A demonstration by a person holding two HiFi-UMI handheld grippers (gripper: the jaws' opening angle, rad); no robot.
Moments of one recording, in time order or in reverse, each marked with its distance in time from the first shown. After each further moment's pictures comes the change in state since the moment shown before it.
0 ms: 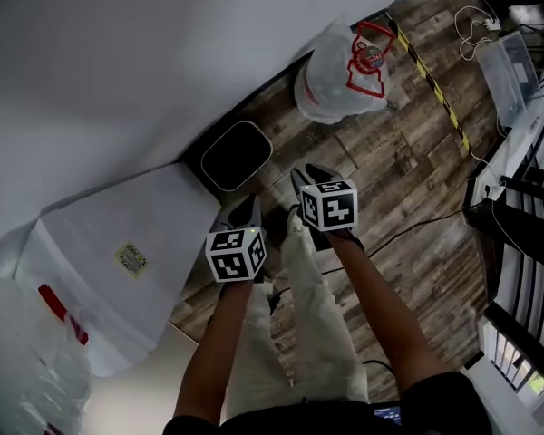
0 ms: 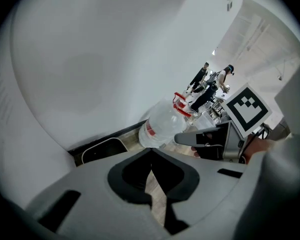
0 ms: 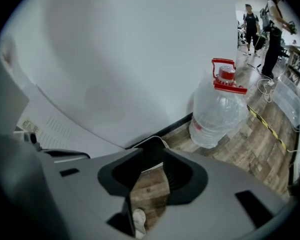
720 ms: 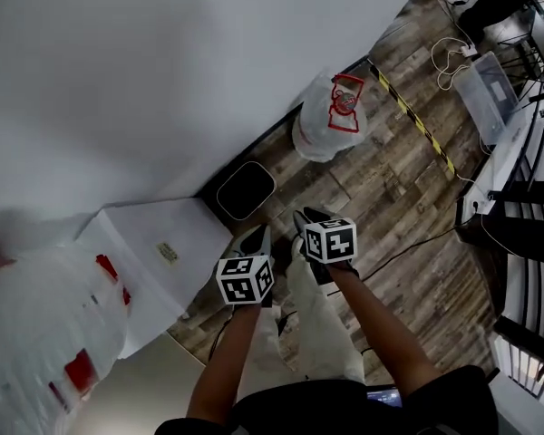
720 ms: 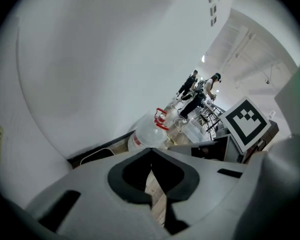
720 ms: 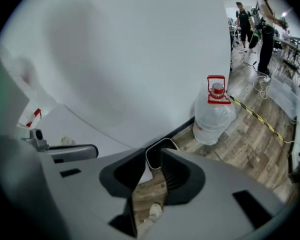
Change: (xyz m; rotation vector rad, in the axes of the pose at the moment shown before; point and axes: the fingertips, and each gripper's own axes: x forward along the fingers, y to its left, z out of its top) left arm -0.105 -0.076 0.047 0.041 -0.068 -0.076; right arm -0.122 0.054 0.008 0.065 -0.037 0.057
